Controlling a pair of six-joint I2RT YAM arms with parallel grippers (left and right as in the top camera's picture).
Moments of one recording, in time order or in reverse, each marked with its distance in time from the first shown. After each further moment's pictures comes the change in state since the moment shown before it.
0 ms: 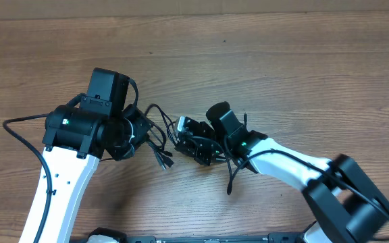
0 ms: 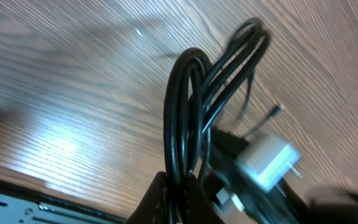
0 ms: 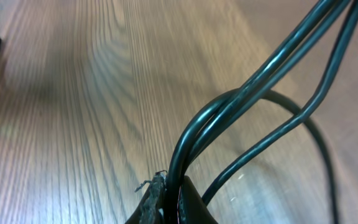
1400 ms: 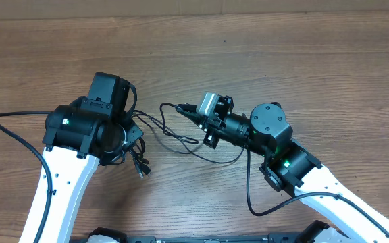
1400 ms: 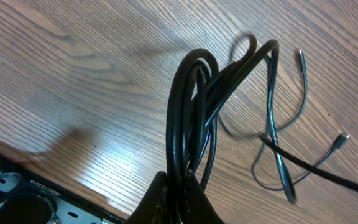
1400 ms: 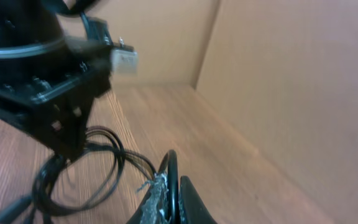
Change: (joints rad) left arm 0.000 0.000 0.000 -0.097 -0.208 0.069; right arm 0.000 -0.459 0.000 0.160 0.187 0.116
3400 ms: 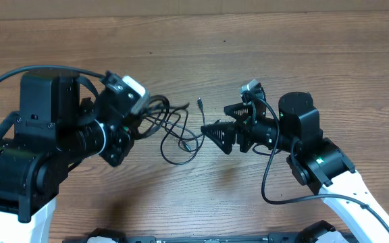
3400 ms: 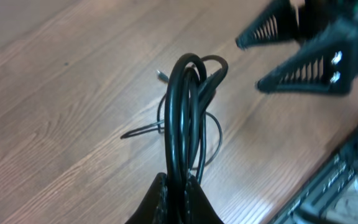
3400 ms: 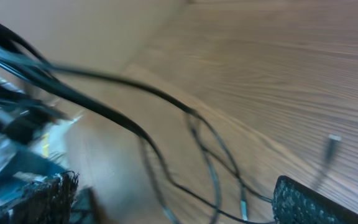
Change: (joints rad) left arm 0.053 -0.071 0.418 -0.087 0.405 1.349; right arm -0.243 -0.117 0.008 -0.456 -0.247 0.525
